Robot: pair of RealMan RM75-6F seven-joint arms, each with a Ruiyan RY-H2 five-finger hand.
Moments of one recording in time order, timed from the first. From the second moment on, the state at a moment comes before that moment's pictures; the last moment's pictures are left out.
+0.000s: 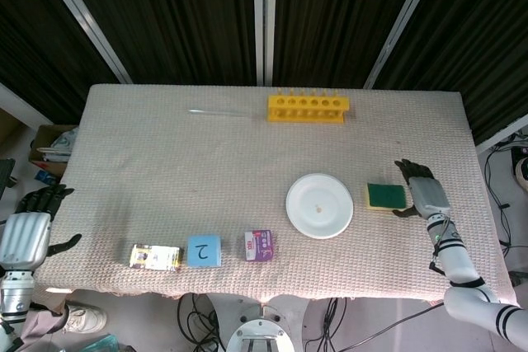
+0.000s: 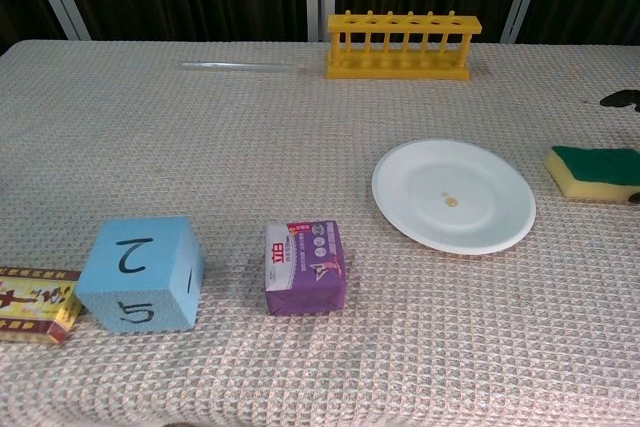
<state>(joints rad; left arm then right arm) -0.07 -1.18 -0.05 -1.58 1.49 1.51 0.09 0.45 -1.39 0.15 -1.29 -1.15 0.88 -0.01</state>
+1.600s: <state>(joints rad) -0.04 -1.16 -0.03 -1.60 1.49 1.53 0.07 0.48 -1.35 0.11 -1.28 -1.31 0.92 0.08</state>
